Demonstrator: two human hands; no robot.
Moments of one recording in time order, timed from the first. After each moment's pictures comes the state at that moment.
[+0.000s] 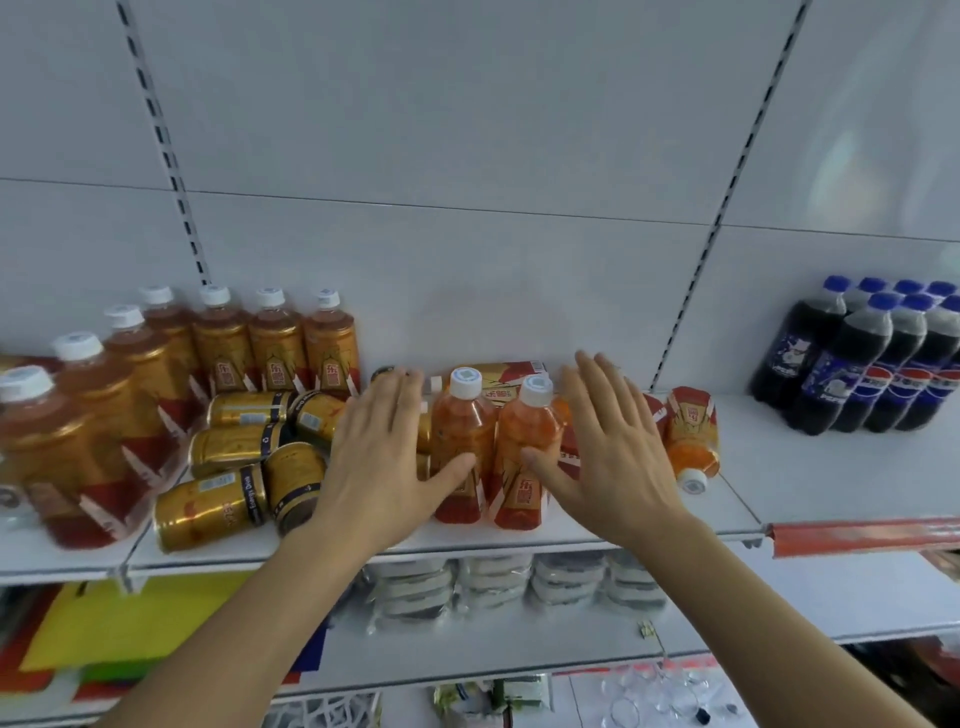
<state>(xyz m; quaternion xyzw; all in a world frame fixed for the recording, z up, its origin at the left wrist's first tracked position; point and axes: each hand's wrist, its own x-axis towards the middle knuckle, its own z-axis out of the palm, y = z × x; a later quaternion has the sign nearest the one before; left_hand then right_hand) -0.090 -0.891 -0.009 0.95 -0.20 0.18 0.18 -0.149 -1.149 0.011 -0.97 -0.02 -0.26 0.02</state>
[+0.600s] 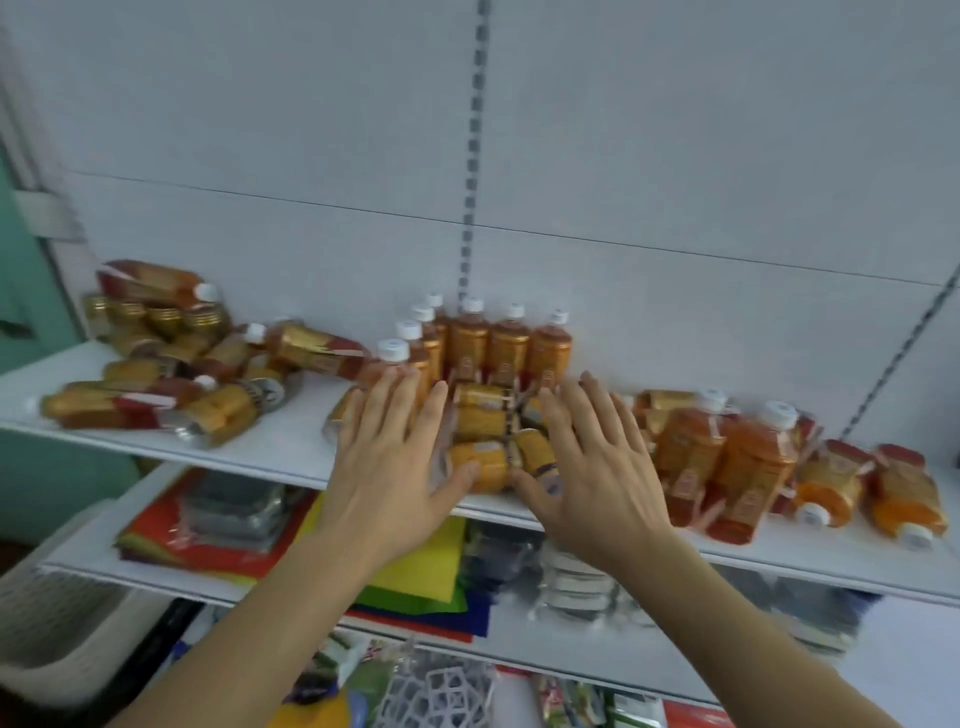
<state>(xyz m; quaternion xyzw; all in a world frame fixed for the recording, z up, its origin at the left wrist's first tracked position) -0.178 -0.657 0.018 0.96 -0.11 0.23 0.06 -0.174 -0.900 0.021 -0.95 -0.15 -0.28 -0.04</state>
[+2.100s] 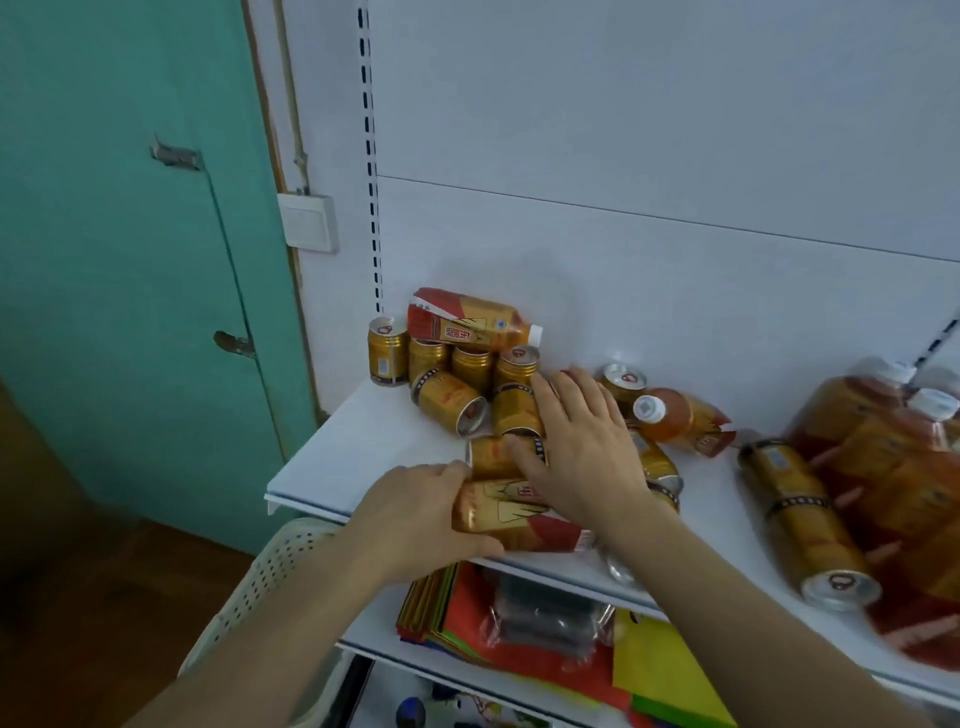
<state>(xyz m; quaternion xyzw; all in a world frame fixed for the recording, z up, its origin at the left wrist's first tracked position) -0.026 -0.138 -0.040 0.99 -0.10 -0.02 0.14 0.035 -0.354 -0.008 -0.96 -0.19 -0.18 0.03</state>
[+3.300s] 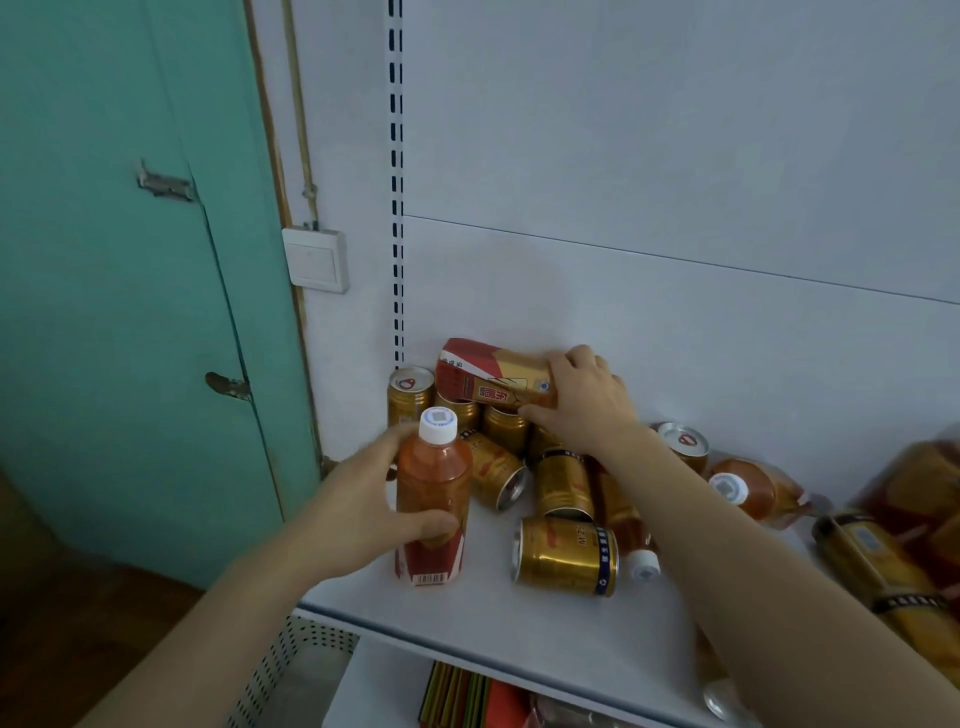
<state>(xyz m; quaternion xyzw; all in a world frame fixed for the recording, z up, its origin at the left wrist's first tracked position) 0.043 -0.026 -0.009 0.90 -0.08 0.03 0.42 0.199 -0.293 0.028 -0.99 -0.11 -0.12 0.05</state>
